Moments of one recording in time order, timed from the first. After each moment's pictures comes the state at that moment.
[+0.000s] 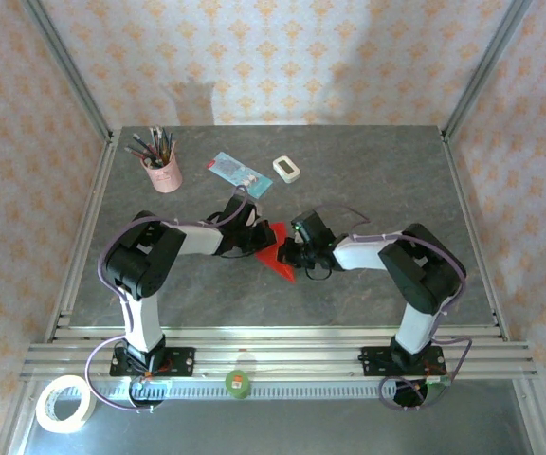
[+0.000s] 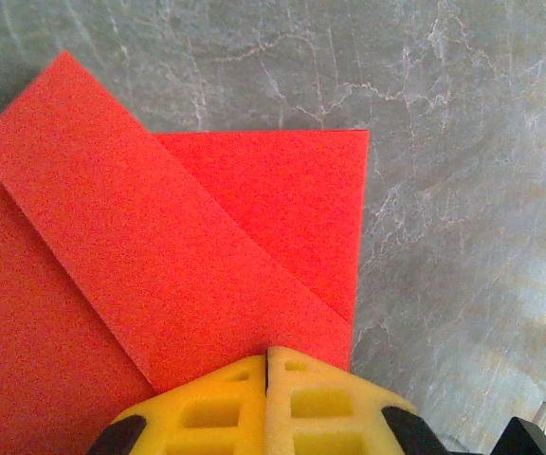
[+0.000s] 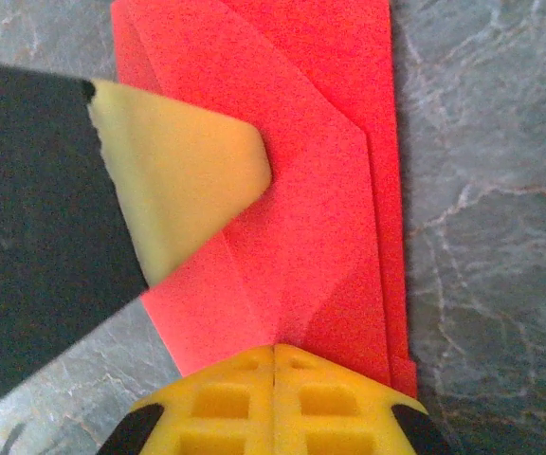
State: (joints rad) left arm -0.48 1.89 0.92 0.11 0.41 -0.91; right arm 0.69 1.75 0.79 0.07 -0.32 0.83
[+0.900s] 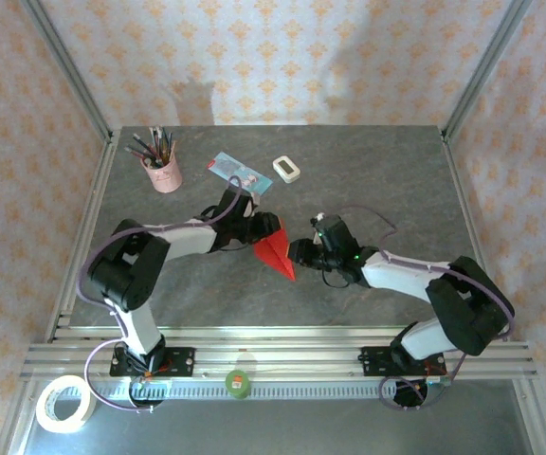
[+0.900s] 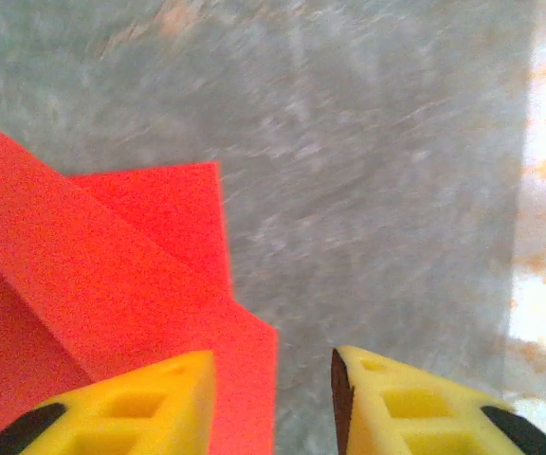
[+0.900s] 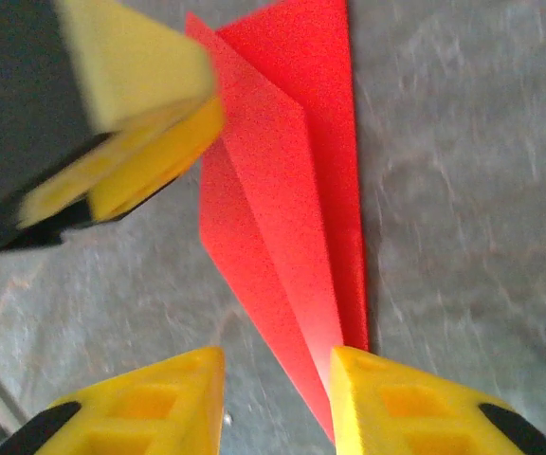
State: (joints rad) left arm -0.48 1.75 0.92 0.10 0.39 -0.92; right arm 0.66 1.44 0.62 0.09 -0.23 0.82
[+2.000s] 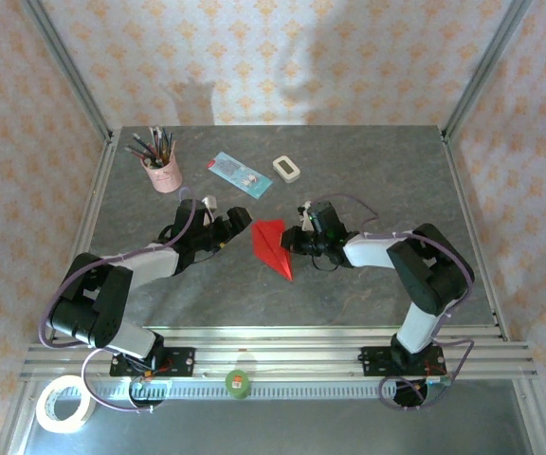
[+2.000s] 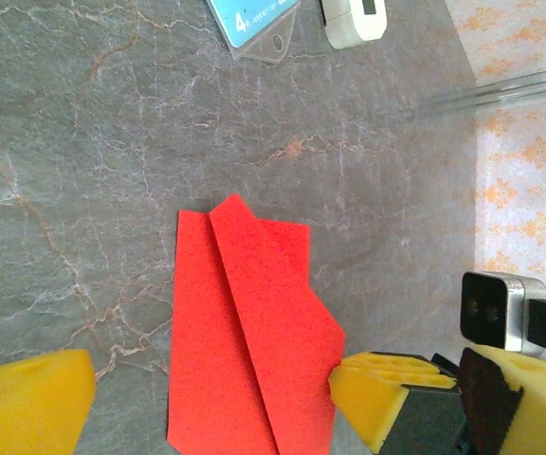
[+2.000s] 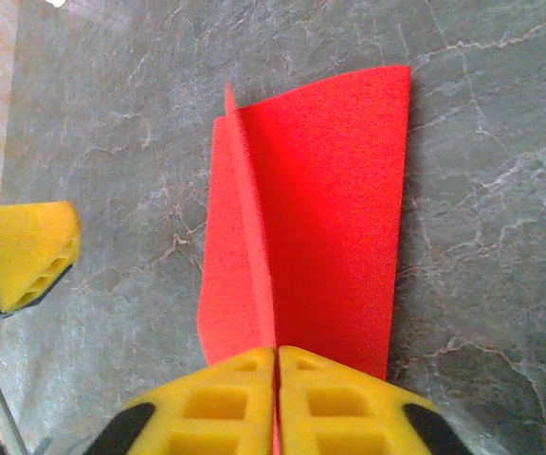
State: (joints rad) left arm -0.30 1.47 0.59 0.28 0.37 -0.97; right arm 0.59 1.73 0.77 0.24 -0.39 0.74
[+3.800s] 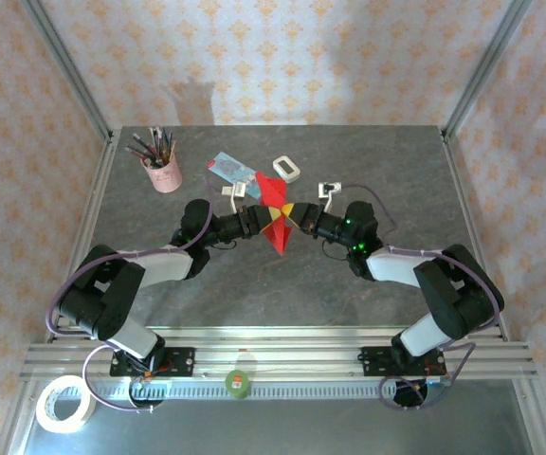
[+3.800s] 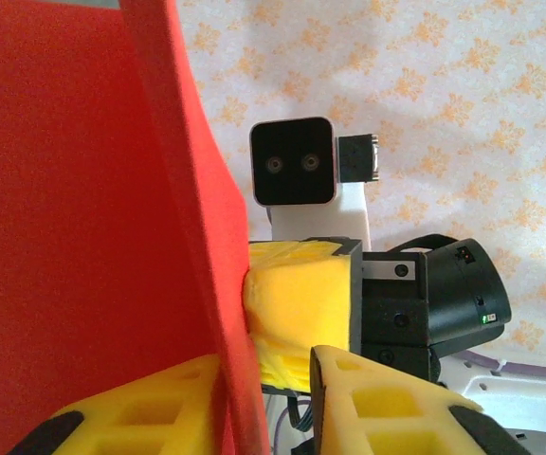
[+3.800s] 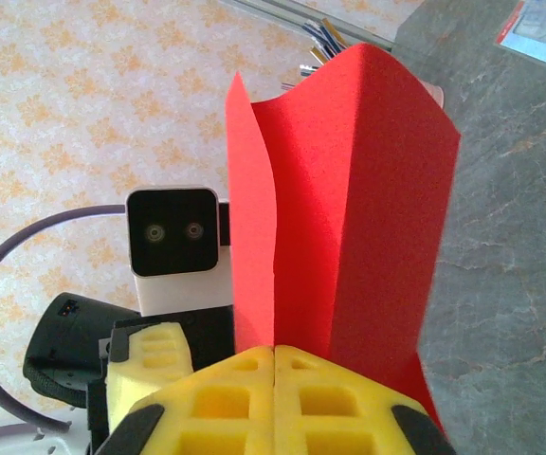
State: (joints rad) left arm -0.44 1.54 0.60 0.92 0.72 -1.16; right arm 0.50 1.52 0.57 0.95 -0.62 1.20
